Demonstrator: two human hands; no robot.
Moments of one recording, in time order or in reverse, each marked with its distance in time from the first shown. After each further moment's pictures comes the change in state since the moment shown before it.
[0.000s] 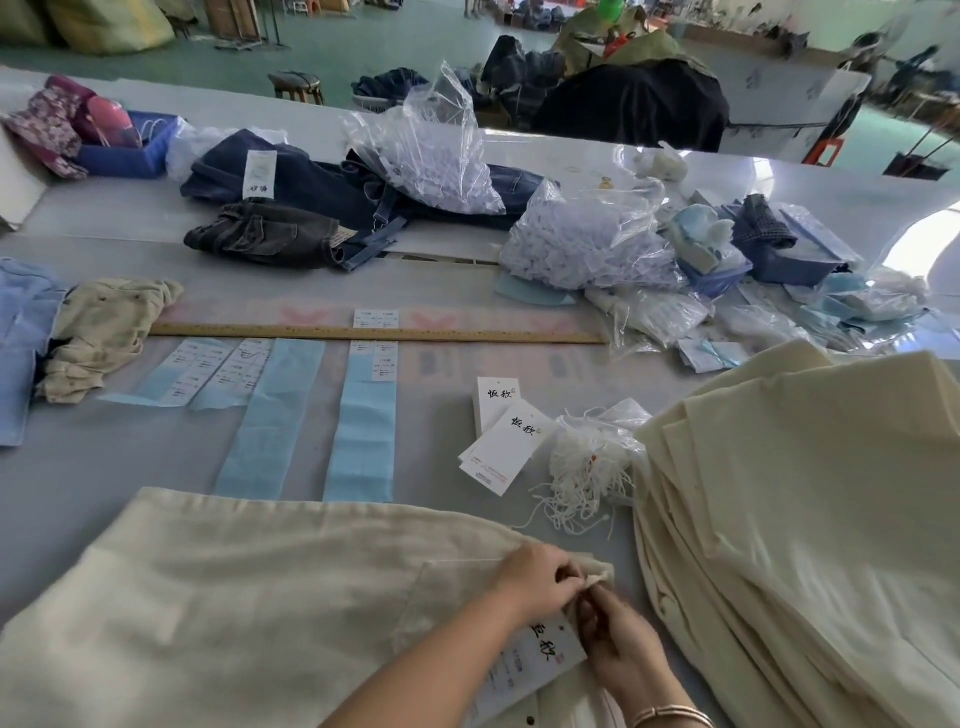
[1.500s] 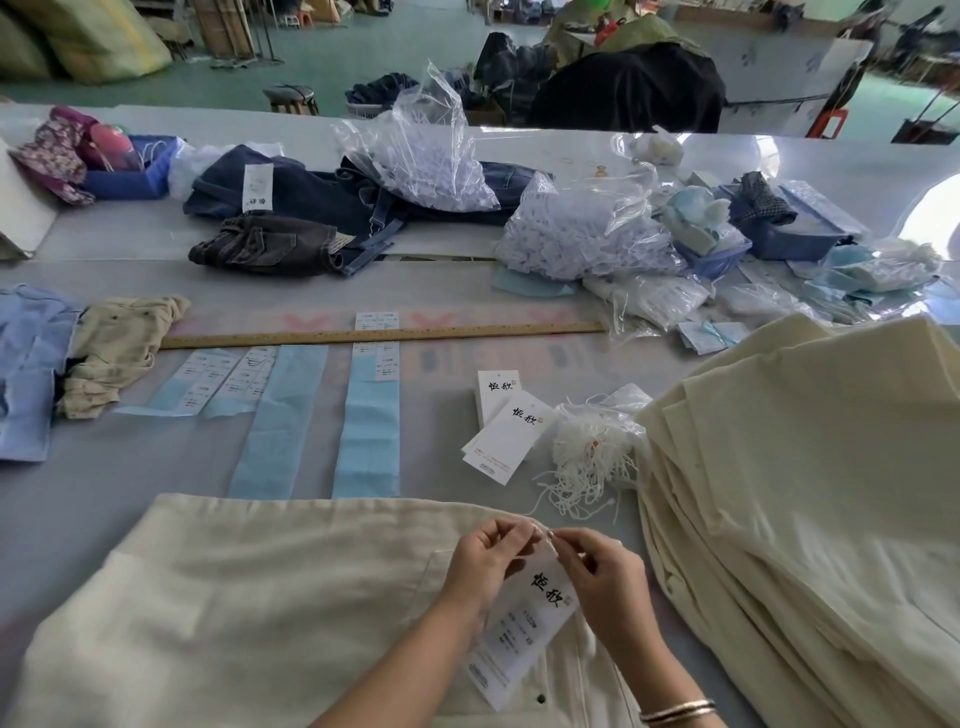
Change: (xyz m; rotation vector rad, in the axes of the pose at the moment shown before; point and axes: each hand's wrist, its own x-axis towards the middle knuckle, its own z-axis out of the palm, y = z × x) left_hand -0.052 -0.010 -0.027 -1.079 0.275 -0.244; right_hand -0.030 -0.006 0.015 -1.114 -0.215 -1.087
